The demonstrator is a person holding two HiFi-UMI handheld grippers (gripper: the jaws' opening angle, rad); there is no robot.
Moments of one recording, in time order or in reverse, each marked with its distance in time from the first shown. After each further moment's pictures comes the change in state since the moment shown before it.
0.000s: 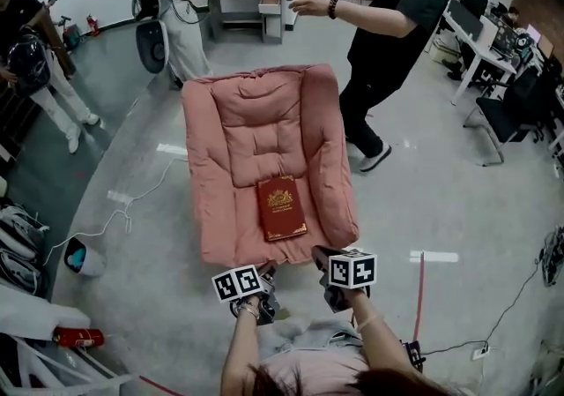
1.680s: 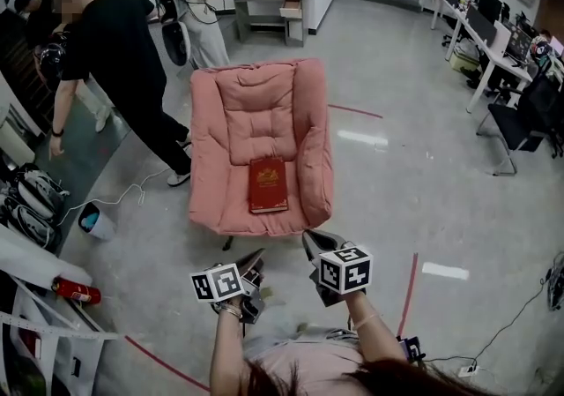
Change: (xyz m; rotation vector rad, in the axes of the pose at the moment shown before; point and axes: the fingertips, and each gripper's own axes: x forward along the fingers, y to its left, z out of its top) left arm -0.063 -0.160 -0.115 0.158 -0.206 -0.089; right arm -0.177 -0.001 -0.005 -0.248 -0.168 0.164
